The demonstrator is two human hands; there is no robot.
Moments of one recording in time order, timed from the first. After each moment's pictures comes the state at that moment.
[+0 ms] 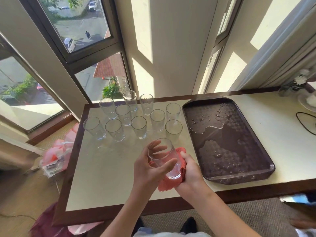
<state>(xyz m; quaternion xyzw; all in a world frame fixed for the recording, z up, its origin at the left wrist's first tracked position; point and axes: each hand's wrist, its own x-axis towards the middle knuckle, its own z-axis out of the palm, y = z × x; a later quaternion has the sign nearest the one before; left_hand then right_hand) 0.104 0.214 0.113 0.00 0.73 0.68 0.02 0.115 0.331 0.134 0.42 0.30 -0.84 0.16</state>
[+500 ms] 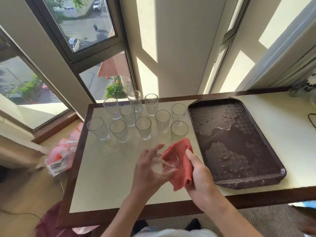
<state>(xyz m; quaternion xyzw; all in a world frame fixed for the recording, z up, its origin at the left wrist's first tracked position) 0.090 0.195 0.089 0.08 0.85 0.51 -0.01 0.117 0.341 0.130 0.25 0.49 -0.83 0.13</state>
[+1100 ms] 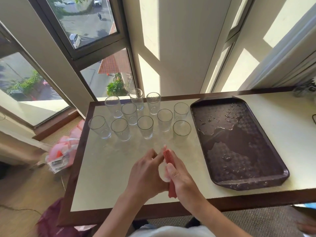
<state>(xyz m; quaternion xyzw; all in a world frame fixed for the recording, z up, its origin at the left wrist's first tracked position) 0.085 0.178 0.101 0.18 0.95 0.25 0.08 0.125 0.314 0.100 0.05 0.74 -0.65 0.14</state>
